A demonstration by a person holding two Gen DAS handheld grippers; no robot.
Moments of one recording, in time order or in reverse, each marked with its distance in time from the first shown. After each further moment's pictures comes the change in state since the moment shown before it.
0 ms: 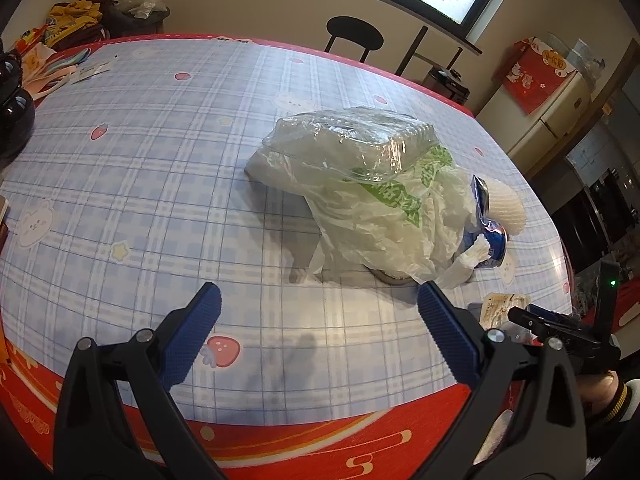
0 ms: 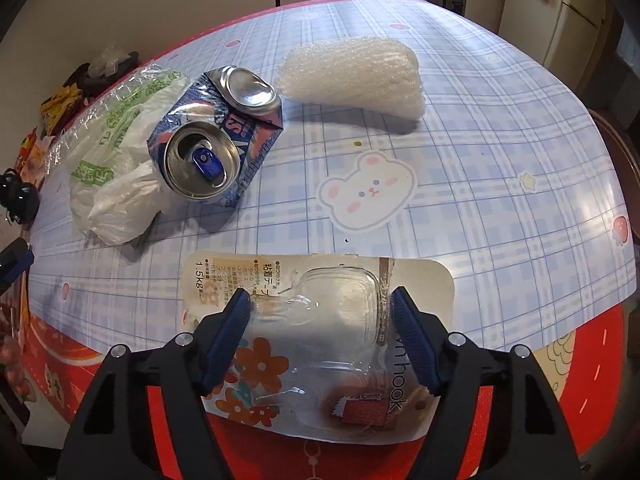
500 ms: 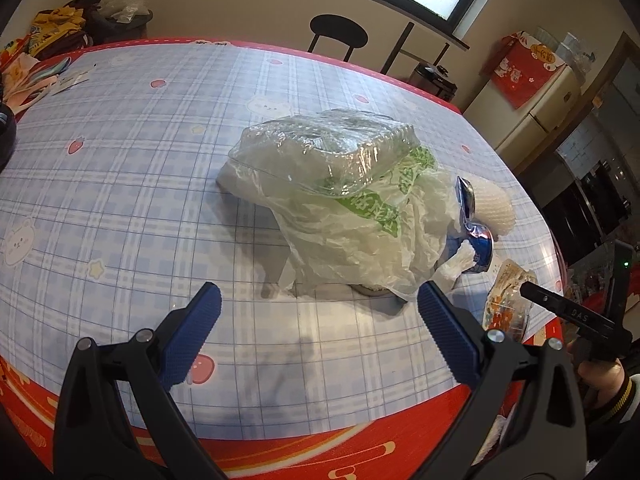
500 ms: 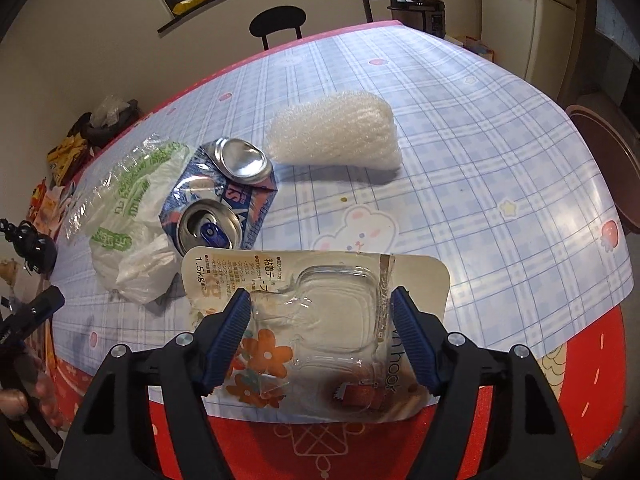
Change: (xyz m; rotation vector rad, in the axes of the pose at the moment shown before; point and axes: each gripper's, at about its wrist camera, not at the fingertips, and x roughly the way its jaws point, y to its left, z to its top) left arm 0.010 -0.017 0.012 0.026 0.006 -0.041; right arm -0.031 -0.024 0.026 0.105 -0.114 0.060
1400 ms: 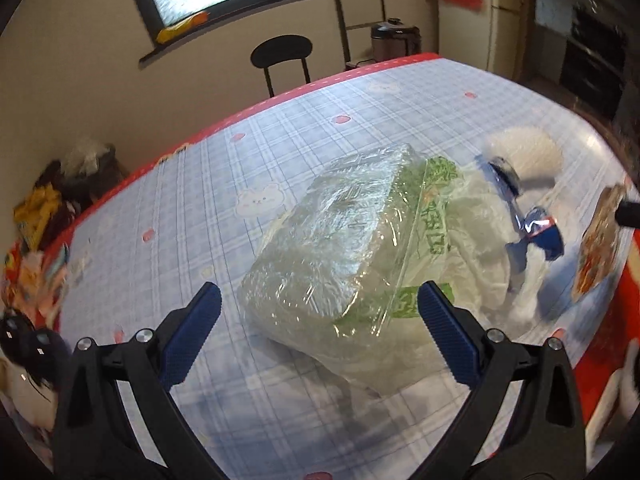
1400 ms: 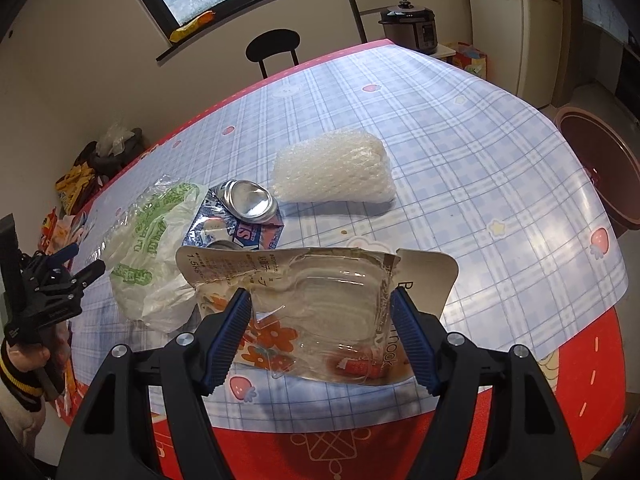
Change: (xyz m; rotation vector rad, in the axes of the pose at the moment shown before) left arm 0.042 -0.057 0.068 0.589 -0.029 0.261; right arm -0.022 -0.002 0.007 0.060 -0.054 0.029
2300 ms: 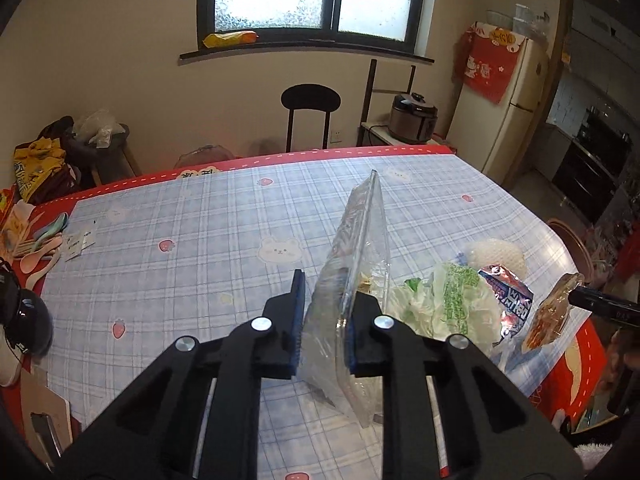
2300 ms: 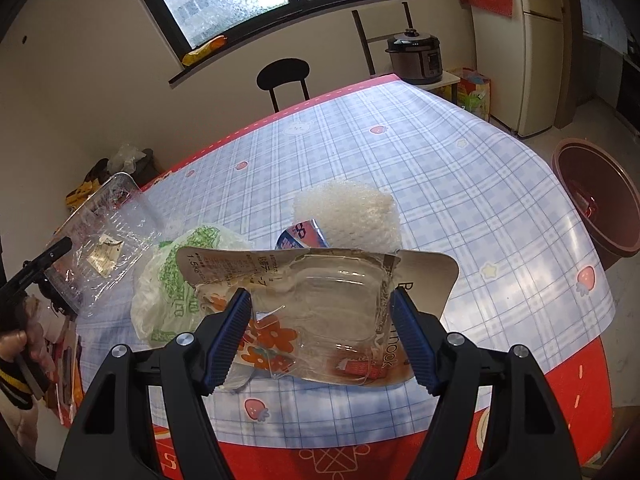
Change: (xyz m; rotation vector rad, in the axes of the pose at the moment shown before) left arm -0.071 0.074 0.012 -0.328 -0.169 -0.119; right arm -0.030 0.007 0.019 -0.016 -0.098 0.024
